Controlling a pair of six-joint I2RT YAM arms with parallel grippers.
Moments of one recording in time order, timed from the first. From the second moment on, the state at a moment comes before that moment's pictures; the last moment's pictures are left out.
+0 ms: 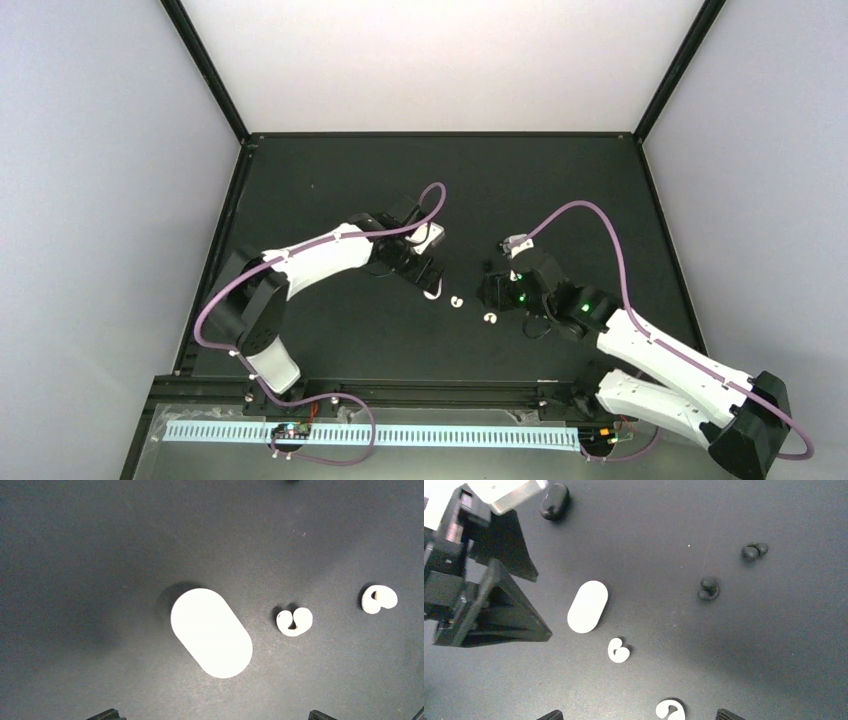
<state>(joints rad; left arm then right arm) -0.70 1.66 1.14 -0.63 0.22 -0.13 0.82 0.90 0.67 -0.51 0.15 0.54</state>
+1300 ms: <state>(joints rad) -0.77 1.78 1.17 -0.55 -0.06 -0.49 0.82 0.89 0.73 -0.55 0.18 0.54</state>
